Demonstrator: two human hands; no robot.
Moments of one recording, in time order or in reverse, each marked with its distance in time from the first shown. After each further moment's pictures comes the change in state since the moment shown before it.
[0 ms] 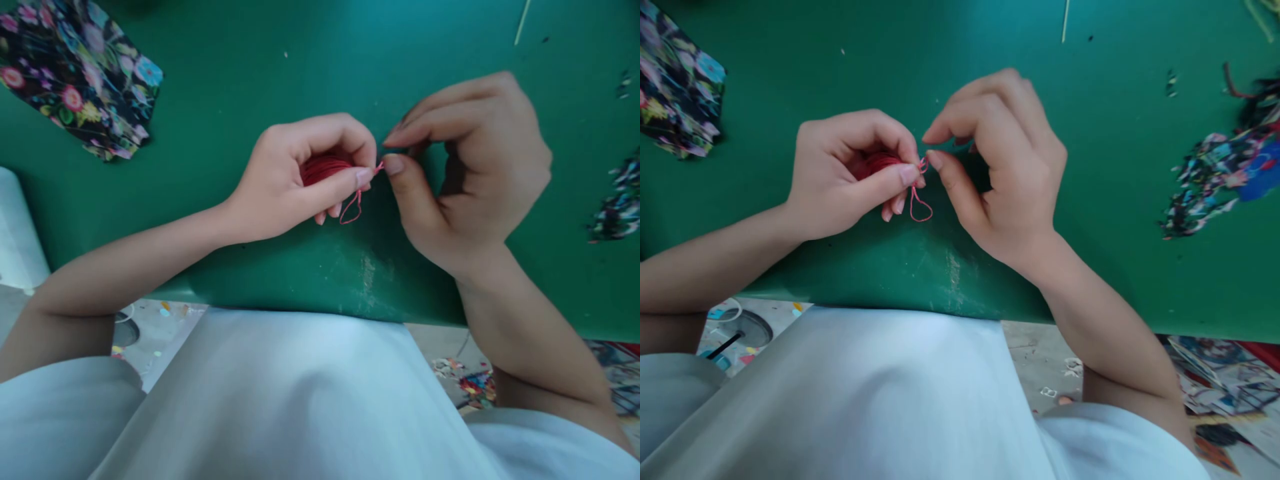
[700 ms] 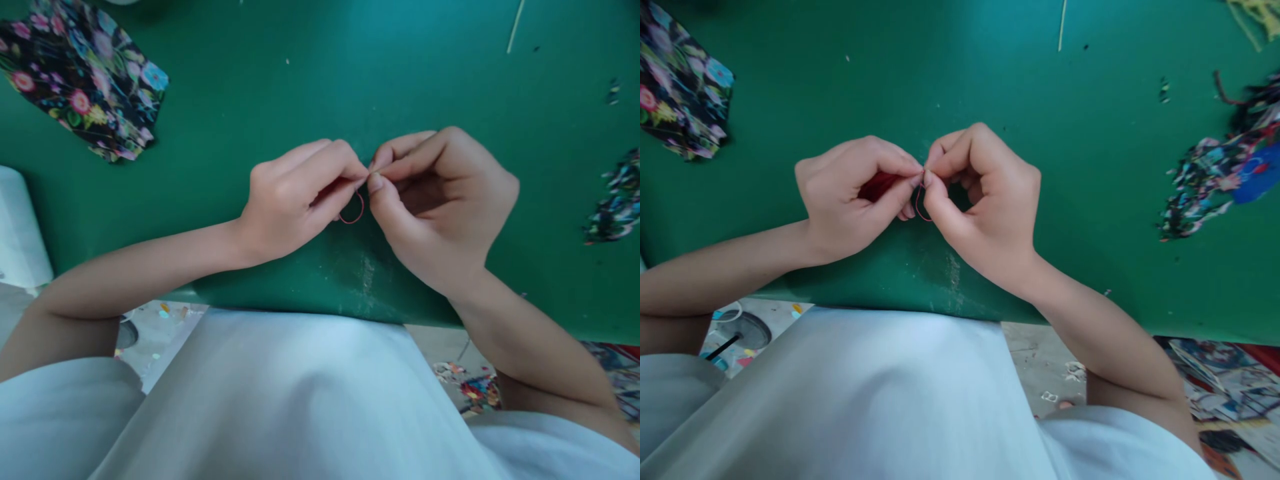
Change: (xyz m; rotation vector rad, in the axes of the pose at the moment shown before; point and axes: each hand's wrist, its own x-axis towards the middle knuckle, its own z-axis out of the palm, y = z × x) left_hand -0.010 -0.009 0.013 0.623 0.229 0.359; right_hand -0.002 -0.033 0.012 0.327 0.078 0.381
